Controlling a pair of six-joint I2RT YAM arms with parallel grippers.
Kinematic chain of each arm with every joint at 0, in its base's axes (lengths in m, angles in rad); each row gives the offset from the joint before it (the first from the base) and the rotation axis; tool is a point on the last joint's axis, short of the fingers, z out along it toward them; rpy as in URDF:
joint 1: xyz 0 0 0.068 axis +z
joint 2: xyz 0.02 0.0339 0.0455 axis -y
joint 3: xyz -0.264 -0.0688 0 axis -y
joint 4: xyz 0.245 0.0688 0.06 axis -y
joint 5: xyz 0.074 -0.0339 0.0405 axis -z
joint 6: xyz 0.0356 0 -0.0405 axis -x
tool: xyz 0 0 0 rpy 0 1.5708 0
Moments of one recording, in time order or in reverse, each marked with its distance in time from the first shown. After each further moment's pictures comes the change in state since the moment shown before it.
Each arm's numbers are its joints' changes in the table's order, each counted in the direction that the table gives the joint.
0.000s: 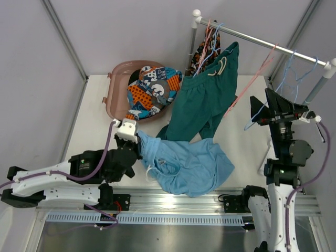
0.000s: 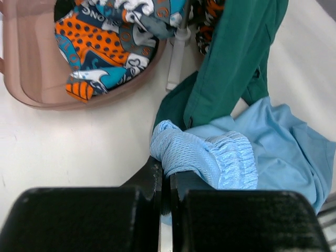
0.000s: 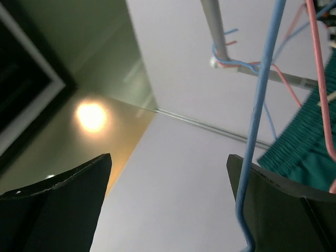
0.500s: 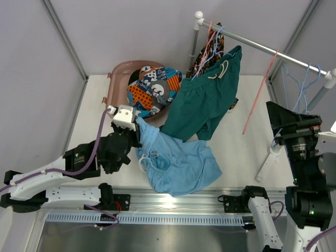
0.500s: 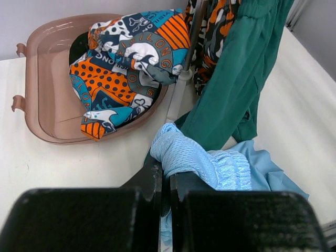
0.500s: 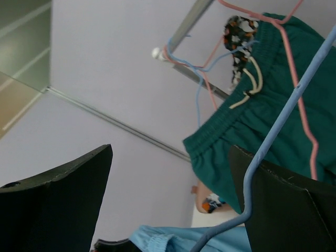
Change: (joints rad) left arm 0.114 -0.045 0.154 0.126 0.055 -0.210; right arm 0.067 0.057 0.638 -1.029 0.158 0.681
